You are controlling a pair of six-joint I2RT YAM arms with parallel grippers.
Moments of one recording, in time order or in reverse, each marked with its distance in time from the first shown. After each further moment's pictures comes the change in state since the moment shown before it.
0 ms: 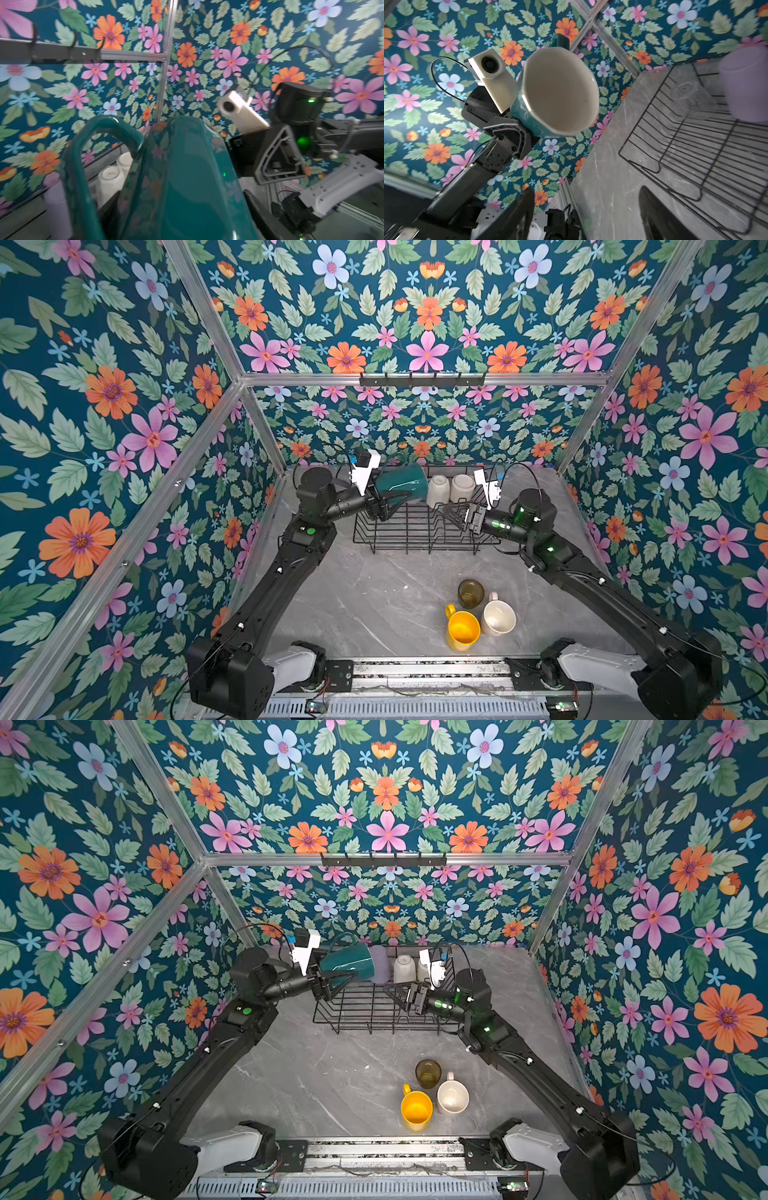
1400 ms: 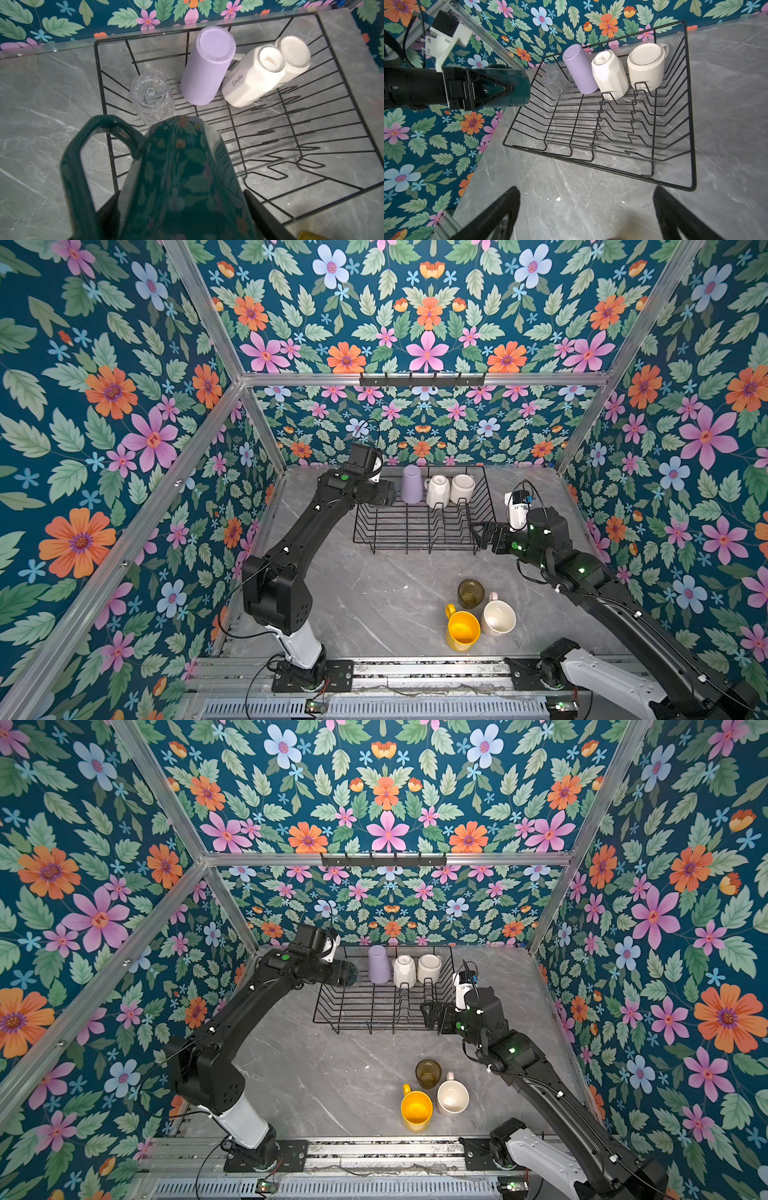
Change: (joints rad) left arm -0.079 0.478 0.533 -0.927 -0.754 0.048; right arm -0.009 -0.182 -0.040 -0.533 0.507 -0.246
